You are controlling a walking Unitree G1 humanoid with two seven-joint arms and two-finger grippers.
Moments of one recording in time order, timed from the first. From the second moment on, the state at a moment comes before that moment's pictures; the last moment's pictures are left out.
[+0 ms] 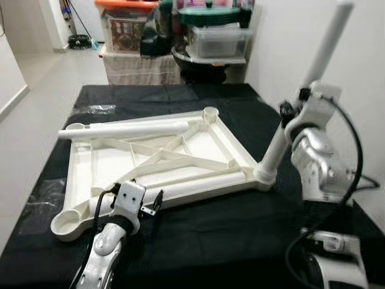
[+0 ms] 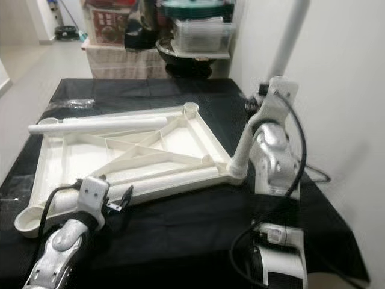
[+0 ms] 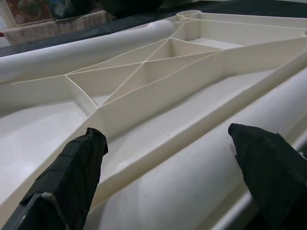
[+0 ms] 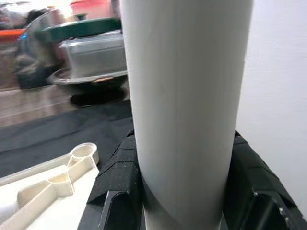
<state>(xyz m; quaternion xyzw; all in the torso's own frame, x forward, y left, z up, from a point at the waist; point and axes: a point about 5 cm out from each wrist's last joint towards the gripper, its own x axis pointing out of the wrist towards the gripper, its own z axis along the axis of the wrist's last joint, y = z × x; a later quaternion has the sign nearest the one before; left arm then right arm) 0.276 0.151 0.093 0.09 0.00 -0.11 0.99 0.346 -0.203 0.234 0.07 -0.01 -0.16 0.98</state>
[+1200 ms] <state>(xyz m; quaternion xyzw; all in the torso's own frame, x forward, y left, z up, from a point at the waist) 0.277 0.150 0.095 0.09 -0.01 -0.12 0.99 0.365 -0.232 0.239 0.05 0.01 -0.12 0.99</state>
